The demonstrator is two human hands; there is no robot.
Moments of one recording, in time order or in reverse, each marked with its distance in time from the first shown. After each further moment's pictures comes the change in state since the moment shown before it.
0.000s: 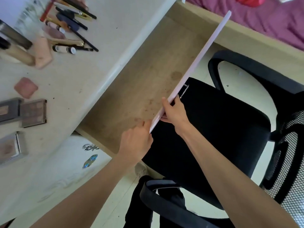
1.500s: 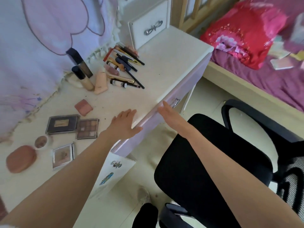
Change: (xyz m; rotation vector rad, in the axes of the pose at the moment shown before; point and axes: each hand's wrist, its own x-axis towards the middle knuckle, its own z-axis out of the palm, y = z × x) left_hand 0.037 -0.175 -0.068 -0.241 -0.127 -0.088; right_hand -0.041 -0.113 0.074 -0.355 -0.340 -0.225
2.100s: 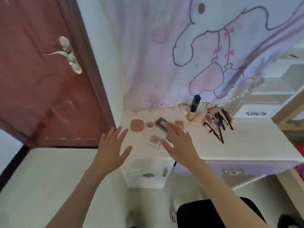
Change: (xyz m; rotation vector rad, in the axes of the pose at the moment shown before) left_hand -0.361 -0.070 0.004 -0.200 0.691 -0.655; right_hand -0.159 -0.140 0.161 -1.076 -0.212 -0.938
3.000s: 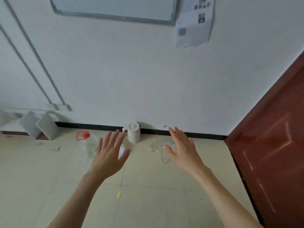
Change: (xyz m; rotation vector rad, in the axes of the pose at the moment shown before) left_hand -0.651 -0.206 -0.086 0.045 0.543 -1.564; right_hand -0.234 -0.616 0.219 0.022 -0.719 -1.419
